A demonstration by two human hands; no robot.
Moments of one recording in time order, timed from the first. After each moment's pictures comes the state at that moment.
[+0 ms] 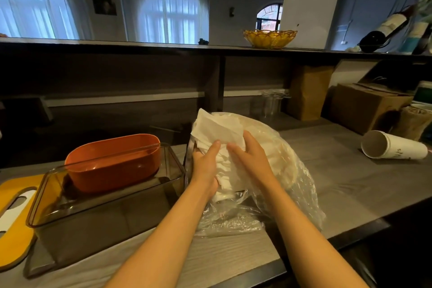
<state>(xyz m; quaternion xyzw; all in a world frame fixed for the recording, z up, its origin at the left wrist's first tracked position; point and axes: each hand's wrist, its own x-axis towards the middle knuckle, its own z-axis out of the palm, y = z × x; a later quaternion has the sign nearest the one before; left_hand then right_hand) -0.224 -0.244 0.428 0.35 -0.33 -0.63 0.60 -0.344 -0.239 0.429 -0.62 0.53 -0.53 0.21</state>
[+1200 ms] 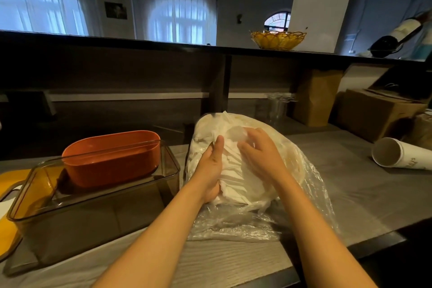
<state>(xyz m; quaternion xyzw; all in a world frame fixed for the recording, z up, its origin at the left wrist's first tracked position) -0.219 -0.251 0.418 0.33 -0.45 -0.66 0.51 -0.357 -0.239 0.449 -0.68 0.57 -0.45 0.12</state>
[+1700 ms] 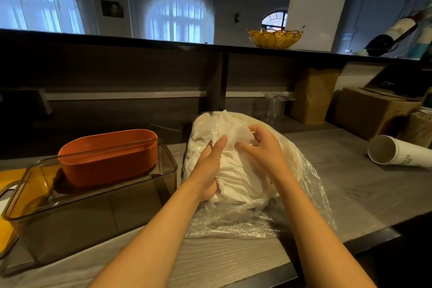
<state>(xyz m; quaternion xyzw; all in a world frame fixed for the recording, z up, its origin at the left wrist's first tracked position) -0.219 -0.252 0.416 0.31 -0.44 -0.68 0.49 -0.362 -0.238 0.449 -0.62 0.57 -0.51 0.16</state>
